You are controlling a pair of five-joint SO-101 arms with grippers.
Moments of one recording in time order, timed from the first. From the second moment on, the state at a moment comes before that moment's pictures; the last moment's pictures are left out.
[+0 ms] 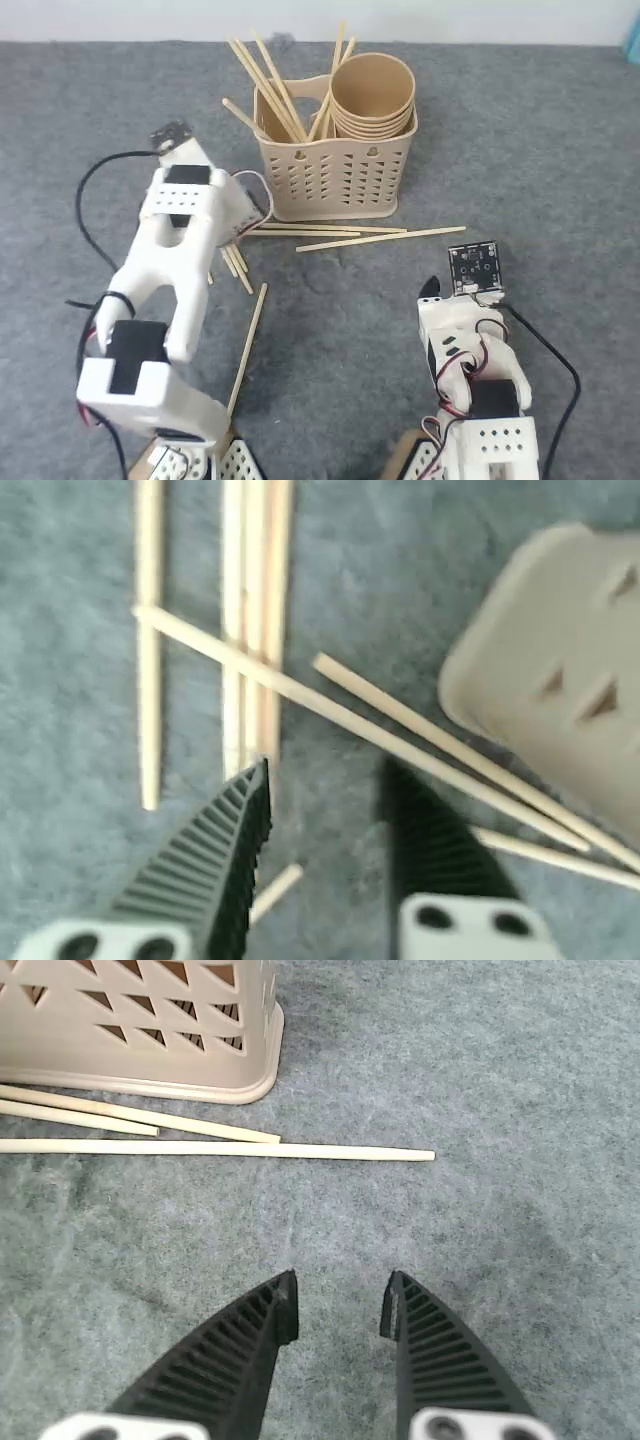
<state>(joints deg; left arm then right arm) -2.7 6.1 19.9 67.2 42.1 -7.4 -94.4 95.6 47.0 4.7</state>
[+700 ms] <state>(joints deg) -2.8 22.0 13.6 60.2 52.4 -7.4 -94.4 95.6 47.0 4.7</state>
